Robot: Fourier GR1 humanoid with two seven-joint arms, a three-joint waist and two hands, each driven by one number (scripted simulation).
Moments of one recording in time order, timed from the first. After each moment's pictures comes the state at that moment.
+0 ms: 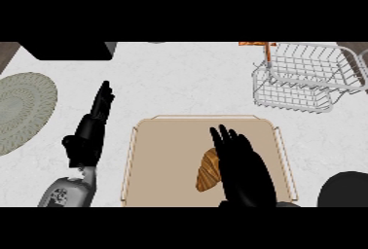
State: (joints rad) left arm -0.16 0.15 -0.18 -1.56 -0.04 0.28 0.06; right arm -0.44 -0.37 0.87 -1.90 0.56 0.14 1.24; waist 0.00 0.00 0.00
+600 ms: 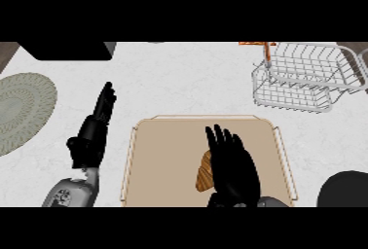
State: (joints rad) left arm -0.15 0.13 -0.18 -1.55 -0.07 0.28 0.05; right arm -0.37 -0.24 0.82 -1.78 0.67 0.17 1.17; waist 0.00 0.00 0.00
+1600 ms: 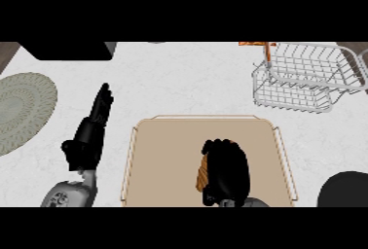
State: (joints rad) left arm -0.13 0.11 -0.15 -1.57 -0.08 0.24 0.04; right arm -0.26 -0.09 0.74 -1.64 1.00 0.15 1.05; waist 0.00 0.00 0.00
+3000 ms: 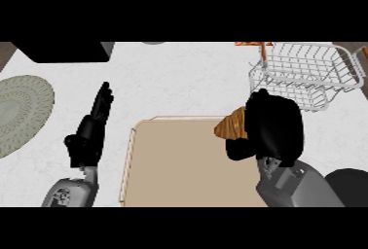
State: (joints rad) left arm -0.15 0.10 -0.12 -1.54 -0.10 0.23 0.04; right arm -0.47 -0.16 0.43 -1.81 1.15 0.53 1.01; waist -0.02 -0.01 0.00
